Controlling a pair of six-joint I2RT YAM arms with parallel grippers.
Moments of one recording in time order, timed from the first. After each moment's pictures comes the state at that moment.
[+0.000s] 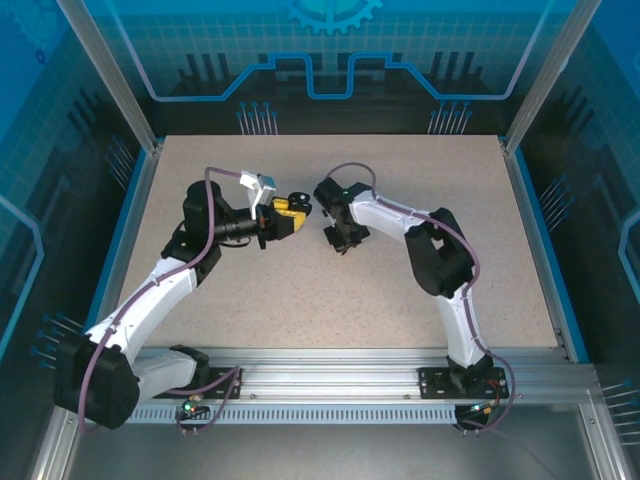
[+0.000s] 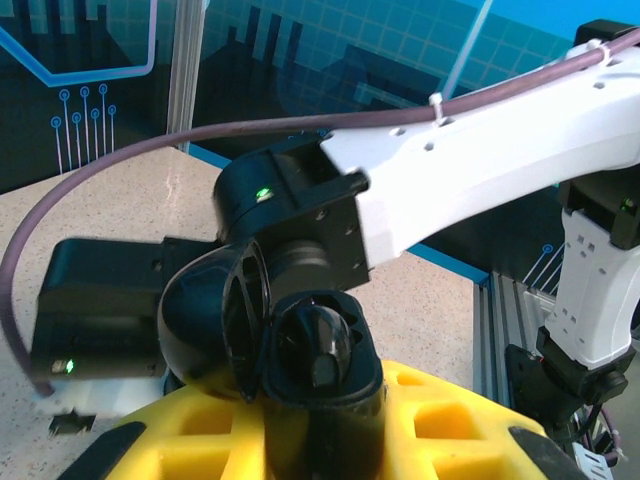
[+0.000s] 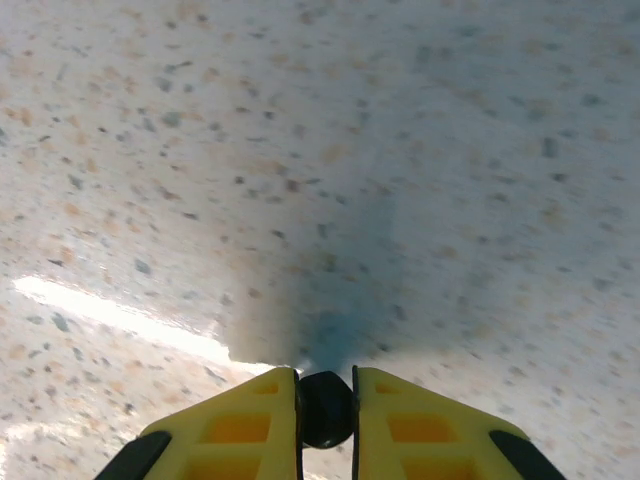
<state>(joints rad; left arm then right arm) -0.28 1.15 0.83 0.16 0.91 -0.15 0.63 2.15 1.67 -0.95 0.11 0.23</state>
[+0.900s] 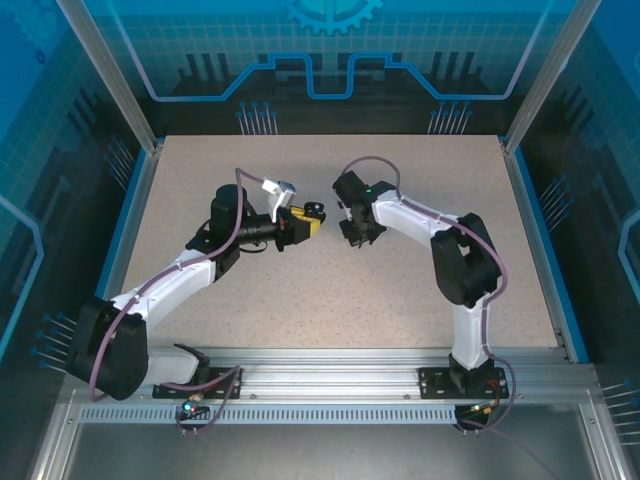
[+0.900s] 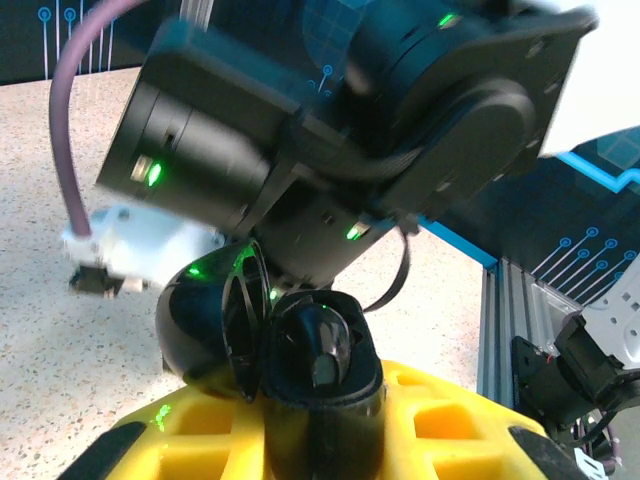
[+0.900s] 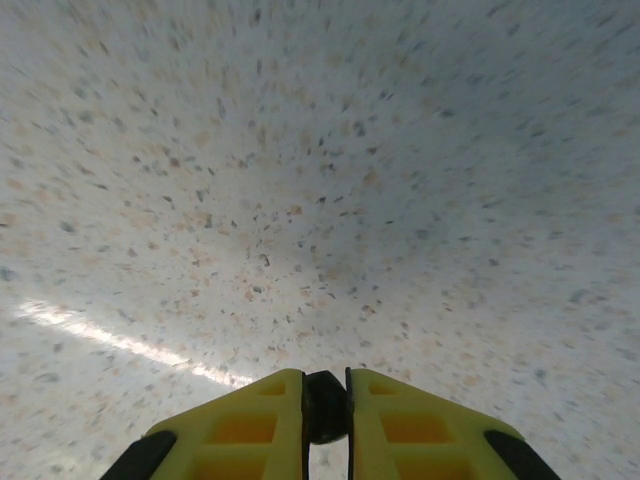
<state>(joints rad) -0.36 1.31 0.80 0.24 0.81 -0.22 0.57 2.02 1.52 -0.86 0.12 0.18</state>
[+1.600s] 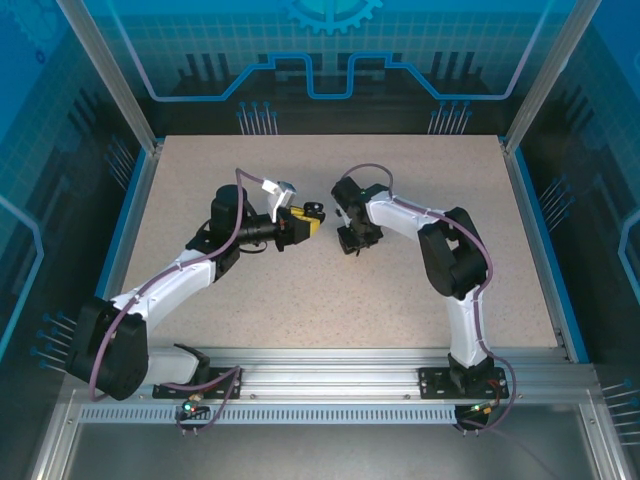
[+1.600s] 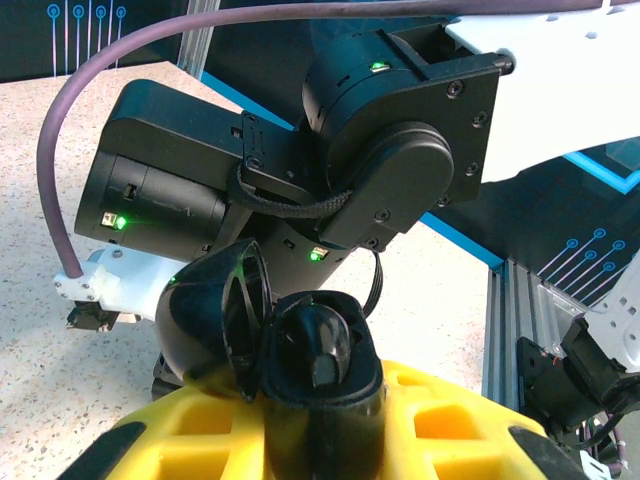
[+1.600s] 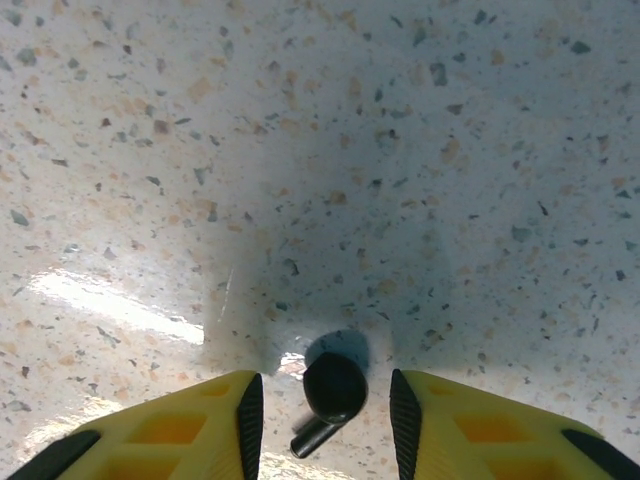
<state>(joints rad) -0.36 1.31 0.80 0.23 0.80 -0.21 0.56 2.09 1.55 -0.88 0.04 0.20</state>
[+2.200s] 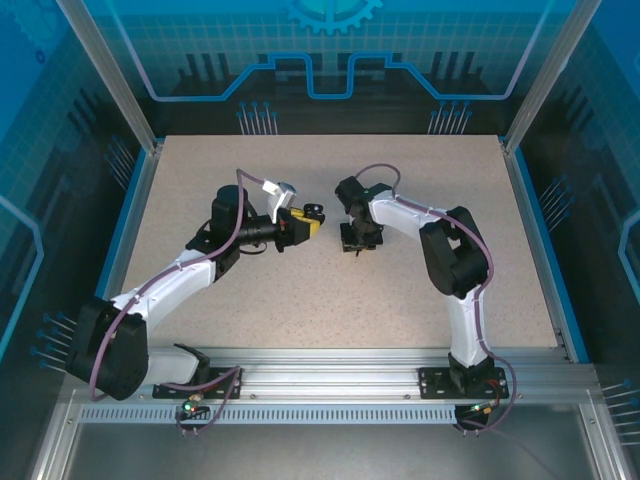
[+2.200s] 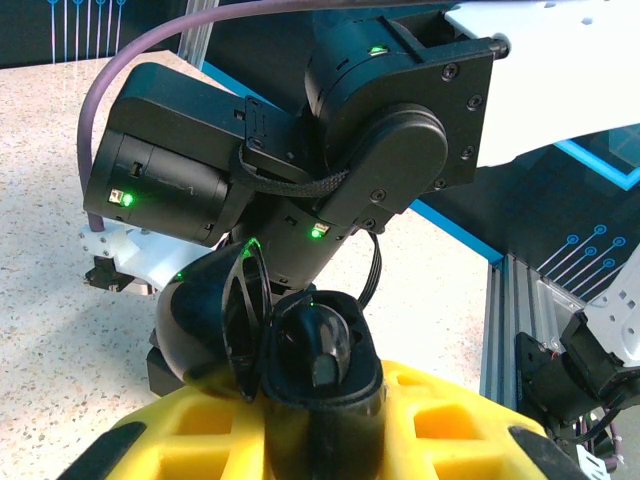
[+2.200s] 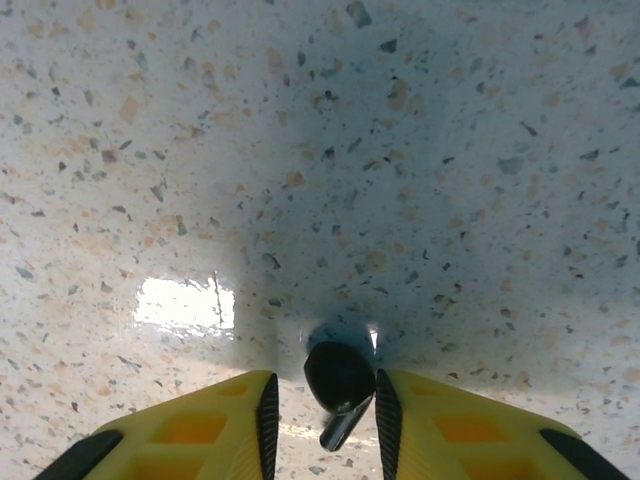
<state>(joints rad) -0.36 1.31 0.80 0.21 0.80 -0.21 0.54 2.09 1.54 -0.88 -0.03 0.47</state>
